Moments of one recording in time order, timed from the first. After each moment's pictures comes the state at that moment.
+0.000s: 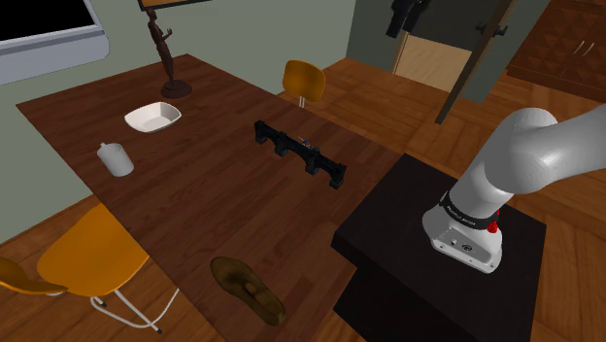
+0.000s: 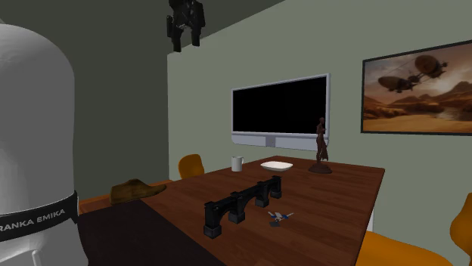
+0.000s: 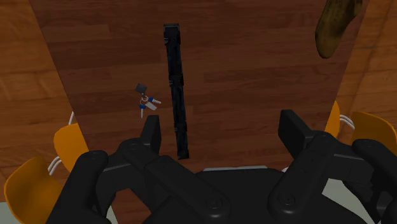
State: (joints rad) arm 0.02 -0.81 0.04 -2.27 0.11 1.59 0.01
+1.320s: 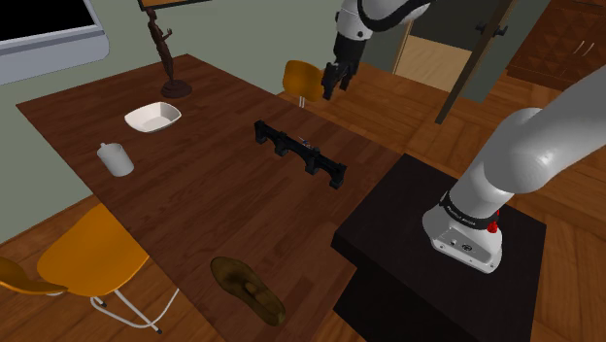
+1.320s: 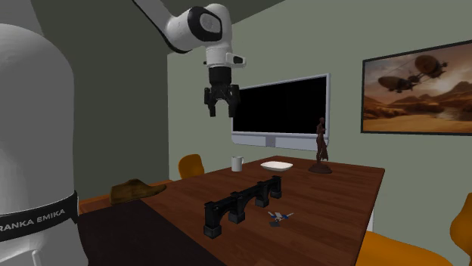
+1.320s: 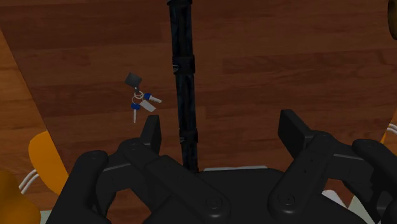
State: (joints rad) arm 0.00 -0.36 0.06 -2.43 0.09 2.18 -0.04
